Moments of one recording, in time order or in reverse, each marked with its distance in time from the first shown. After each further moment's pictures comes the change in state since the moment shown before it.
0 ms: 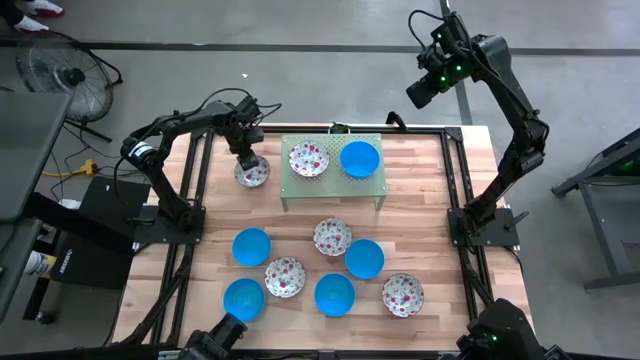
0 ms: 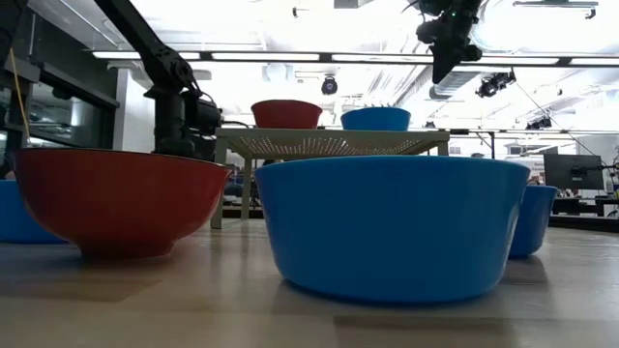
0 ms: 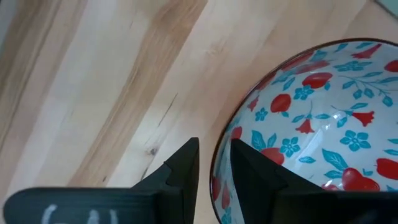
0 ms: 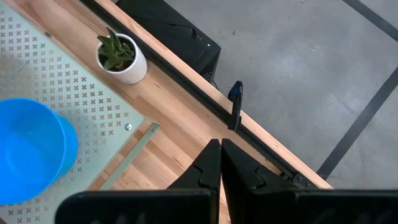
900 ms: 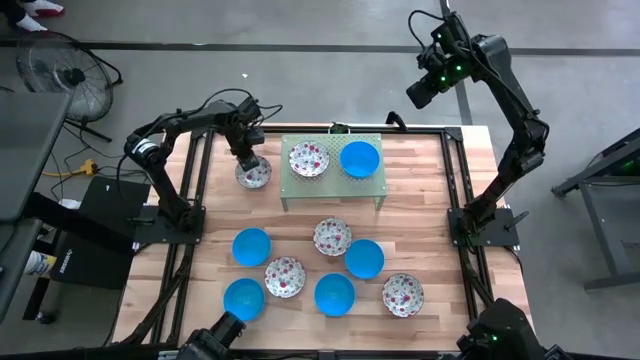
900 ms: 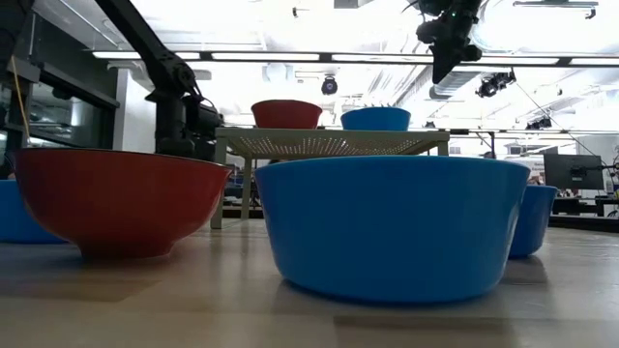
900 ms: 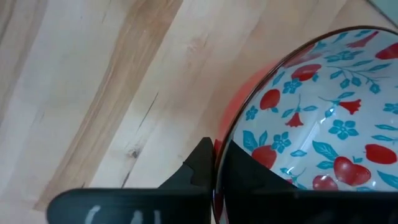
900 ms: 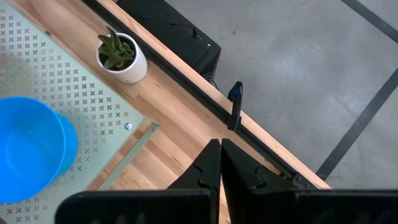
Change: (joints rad) left arm 0.001 0.037 0.017 -0.035 0.028 0.018; right arm 0.000 0.000 0.000 0.000 -0.001 -0.008
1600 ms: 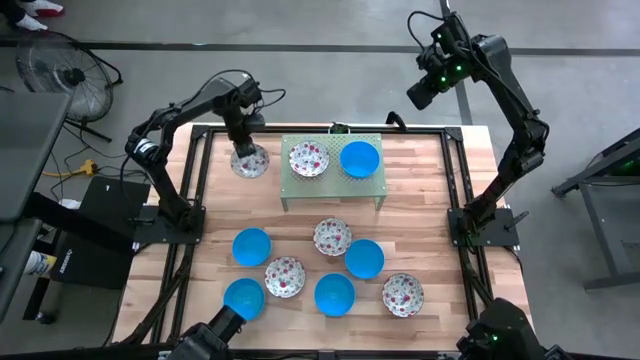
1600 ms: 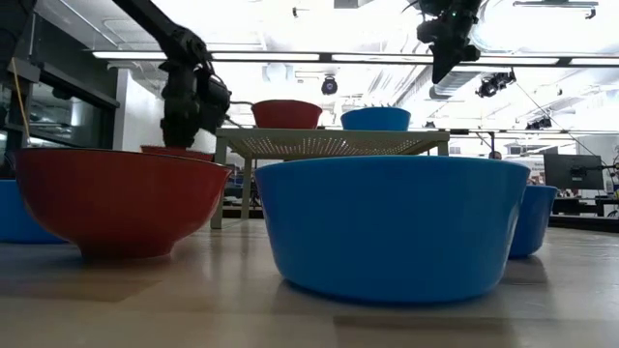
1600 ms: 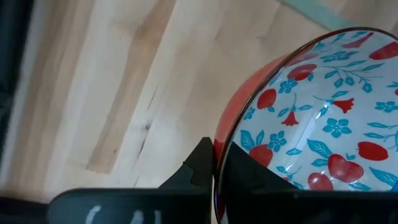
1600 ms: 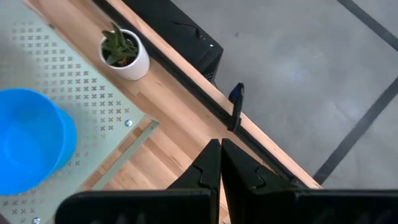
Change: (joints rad) left arm 0.000 0.002 0.301 -0.354 0.018 0.096; right arm 0.000 0.000 0.000 -0.002 -0.014 -0.044
